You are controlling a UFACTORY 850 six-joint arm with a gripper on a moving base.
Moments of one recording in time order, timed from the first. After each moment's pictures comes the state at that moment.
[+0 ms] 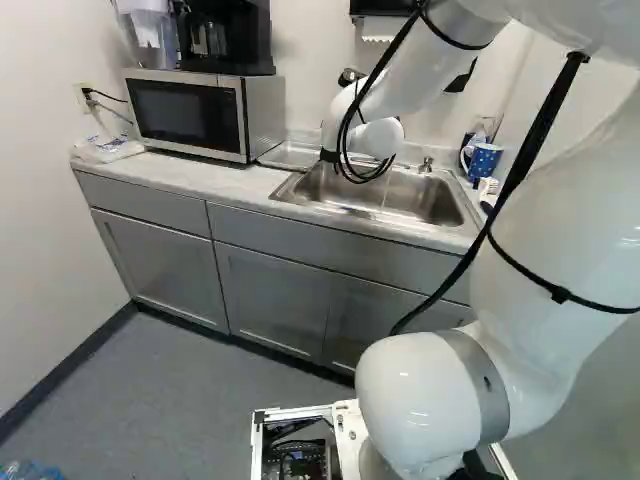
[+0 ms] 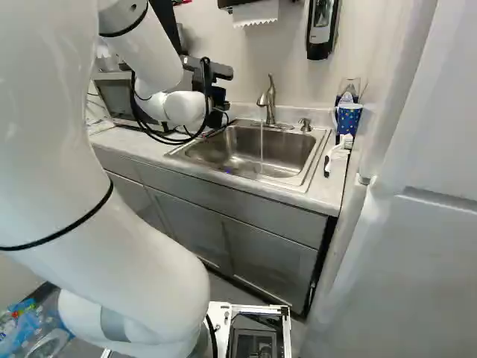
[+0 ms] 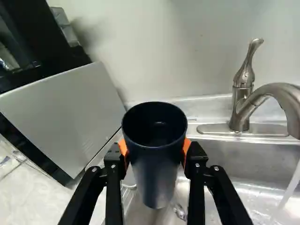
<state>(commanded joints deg) 1.8 2.1 -44.2 1.2 34.1 17.5</state>
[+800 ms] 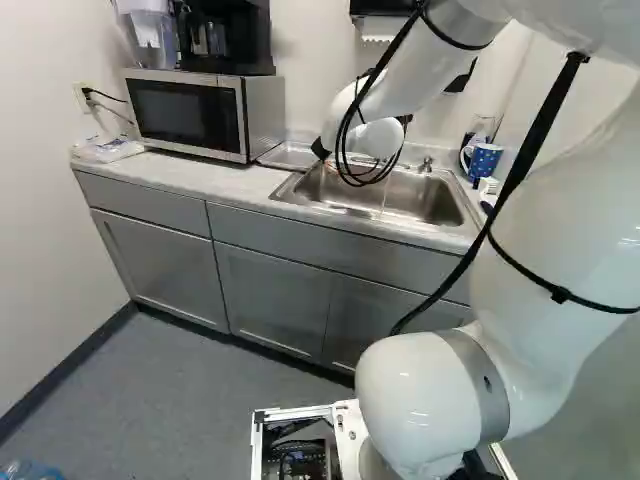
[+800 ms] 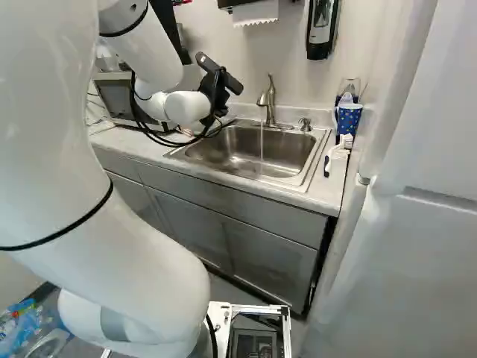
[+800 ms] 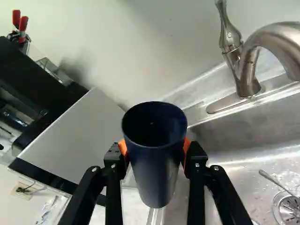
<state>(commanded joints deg) 1.8 2.1 -44.2 1.2 34.1 41.6</state>
